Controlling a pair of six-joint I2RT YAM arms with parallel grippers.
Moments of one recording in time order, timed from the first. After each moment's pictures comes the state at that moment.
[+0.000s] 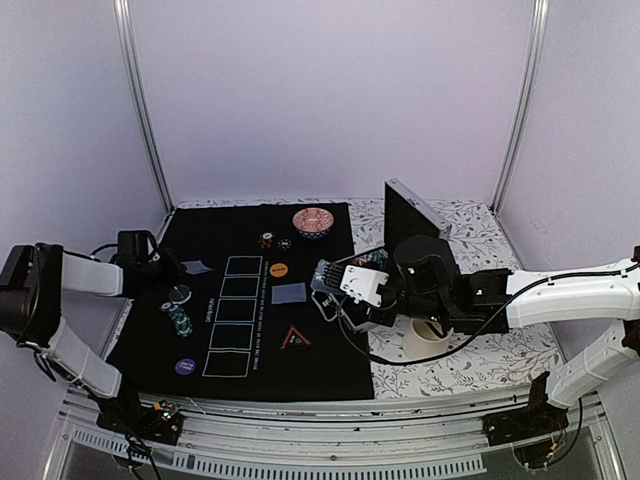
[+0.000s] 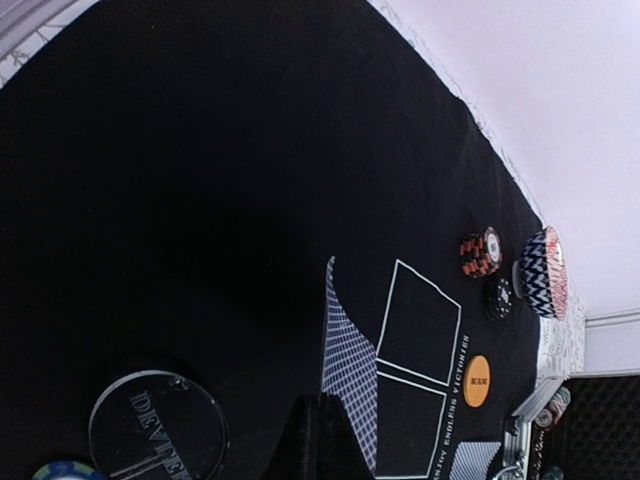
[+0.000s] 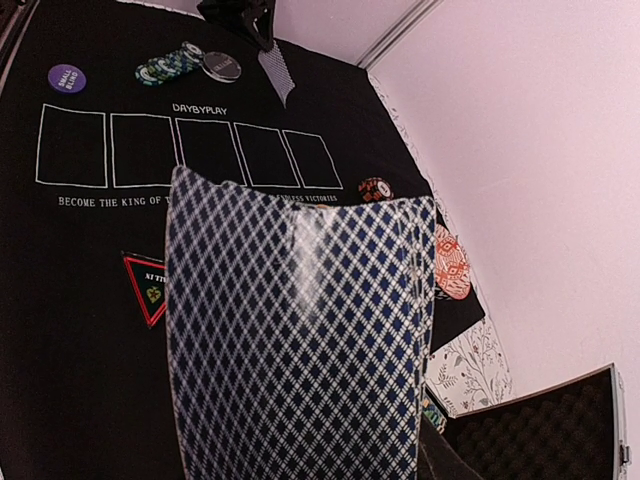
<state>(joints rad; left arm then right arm) 0.03 1.48 0.59 0.25 0.20 -0.72 1.13 1.40 0.92 0.03 0.28 -0.57</state>
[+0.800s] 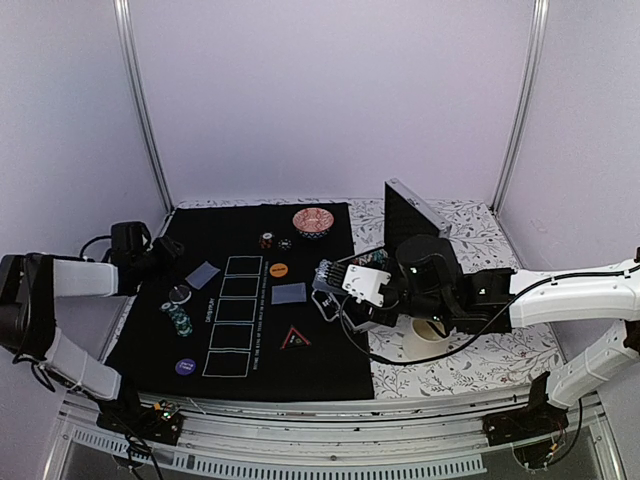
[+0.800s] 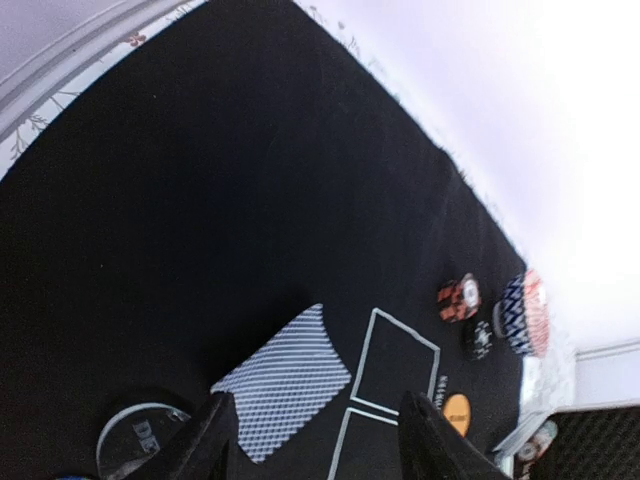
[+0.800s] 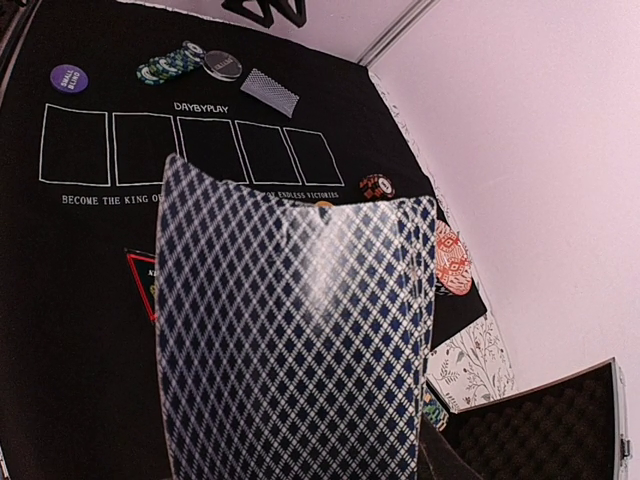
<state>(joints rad) 0.03 1.46 0.61 0.29 0.14 -0.75 1.13 1.39 0.92 0.01 0.28 -0.56</state>
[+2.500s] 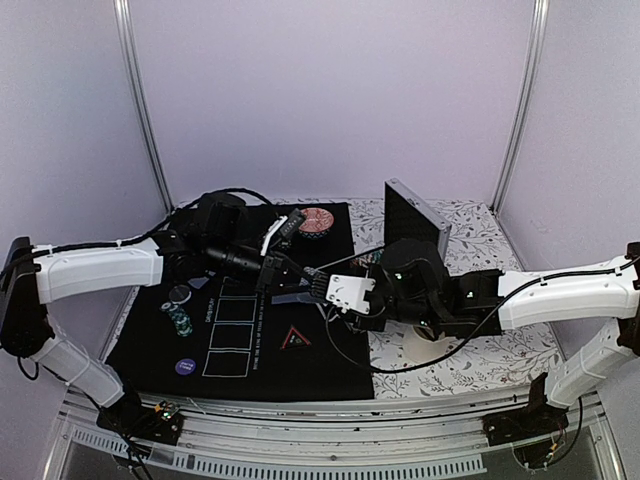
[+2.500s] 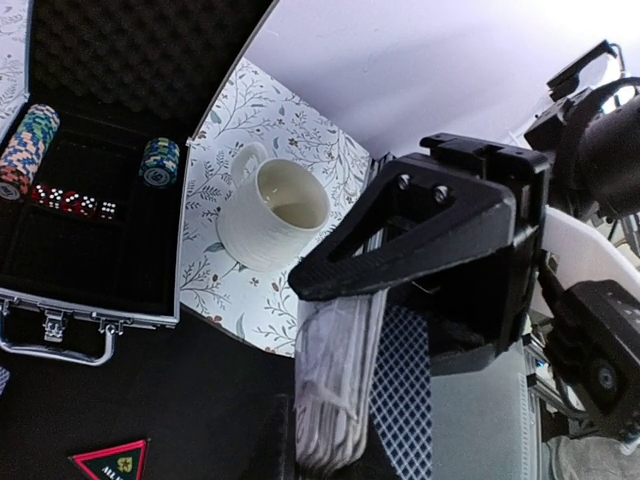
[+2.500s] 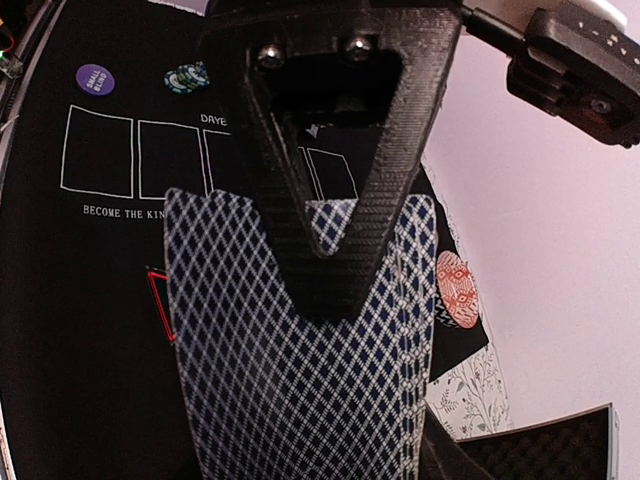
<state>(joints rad) -0.76 1.45 0.99 -0.06 0.76 -0.30 1.19 1.45 0.98 0.01 0.28 -0.62</state>
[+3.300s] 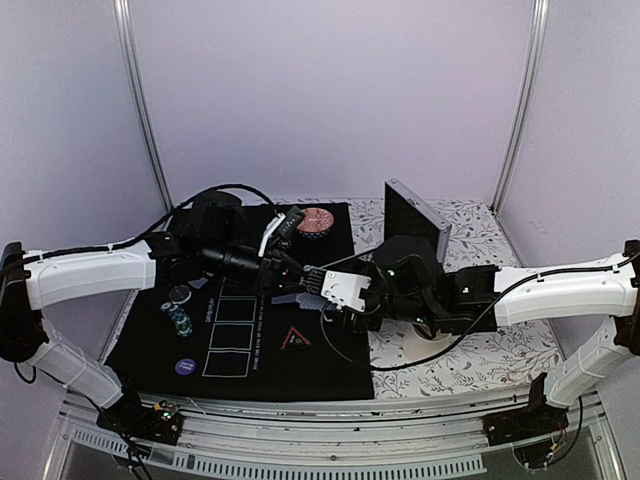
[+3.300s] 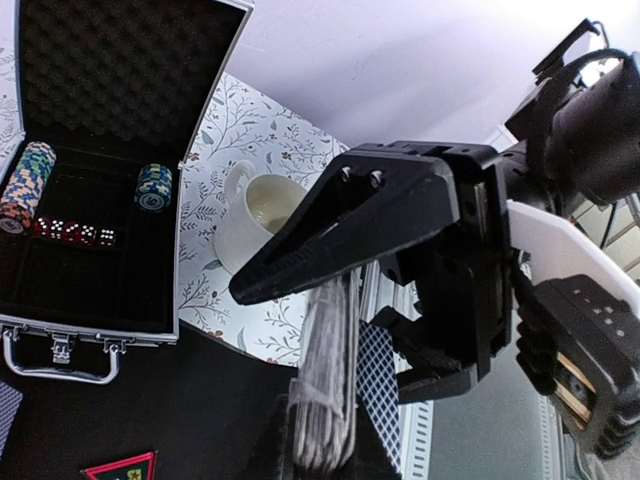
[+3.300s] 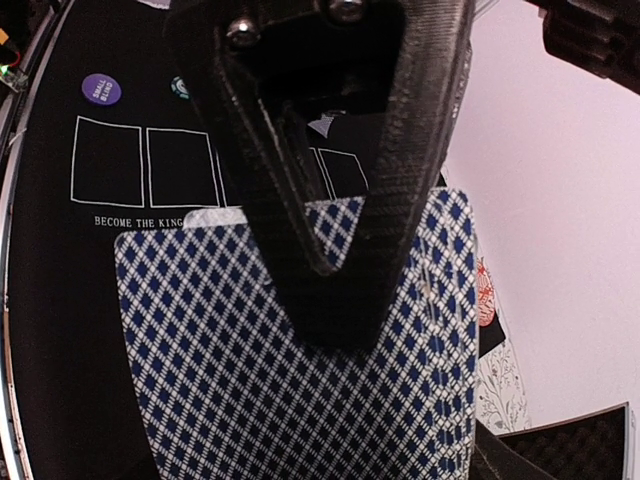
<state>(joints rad) -0.79 1.41 0.98 -0.04 0.72 -0.25 1.19 1.48 1.03 -0.05 0.26 -0.56</state>
